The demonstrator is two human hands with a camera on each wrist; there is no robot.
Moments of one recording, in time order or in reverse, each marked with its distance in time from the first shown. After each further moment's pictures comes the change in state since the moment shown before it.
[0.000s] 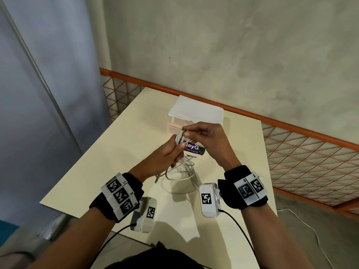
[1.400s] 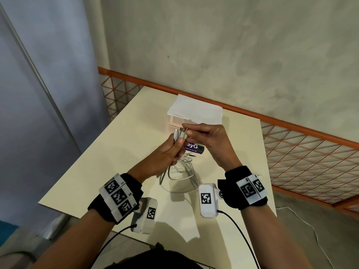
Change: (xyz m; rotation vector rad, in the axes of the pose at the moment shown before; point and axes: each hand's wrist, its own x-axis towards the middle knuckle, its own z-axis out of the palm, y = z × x) left_hand -0.002 0.005 0.004 -0.099 0.024 -0.035; right_hand -0.006 0.003 -0.004 0.235 0.009 0.028
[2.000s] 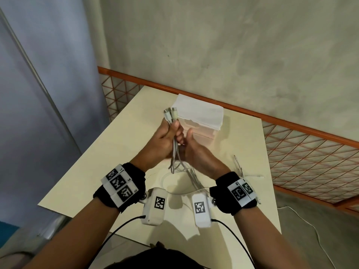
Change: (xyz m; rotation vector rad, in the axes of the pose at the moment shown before) left_hand 0.031 0.006 -0.010 -0.377 0.112 0.183; right_hand -0.001 0.028 0.026 0.001 -0.329 0.309
